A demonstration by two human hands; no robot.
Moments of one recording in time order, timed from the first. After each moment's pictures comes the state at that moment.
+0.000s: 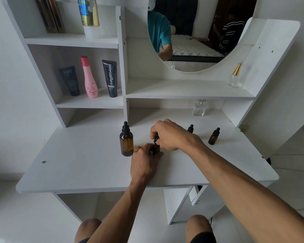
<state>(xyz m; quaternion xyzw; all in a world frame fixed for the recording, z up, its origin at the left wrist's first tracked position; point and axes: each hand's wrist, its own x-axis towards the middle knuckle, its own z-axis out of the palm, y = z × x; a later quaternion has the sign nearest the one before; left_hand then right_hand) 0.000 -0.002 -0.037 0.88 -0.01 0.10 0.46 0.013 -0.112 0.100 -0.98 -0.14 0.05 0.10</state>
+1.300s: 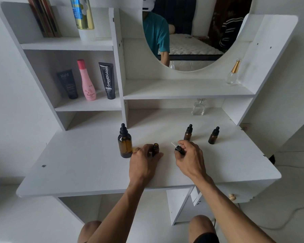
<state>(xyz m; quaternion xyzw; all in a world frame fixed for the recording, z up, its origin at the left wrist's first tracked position) -0.004 -0.001 -0.032 0.89 -0.01 0.11 0.45 -0.010 -0.177 -0.036 -0.91 0.04 -0.22 0.34</state>
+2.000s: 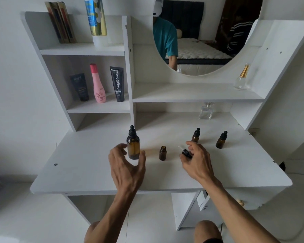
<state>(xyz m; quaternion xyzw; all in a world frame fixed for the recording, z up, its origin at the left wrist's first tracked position) -0.038 0.045 -0.015 0.83 0.11 0.31 0.44 -0.011 -0.177 -0.028 -0.92 0.05 -0.17 0.35</state>
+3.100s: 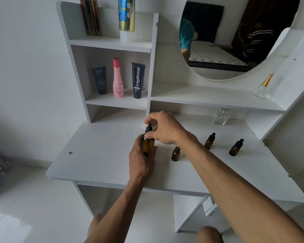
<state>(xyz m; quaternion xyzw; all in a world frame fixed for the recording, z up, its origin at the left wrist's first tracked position) -0.007 0.057 -0.029 0.80 0.05 0.18 0.57 0.035 -0.042 0.107 -0.94 -0.18 0.01 0.28</state>
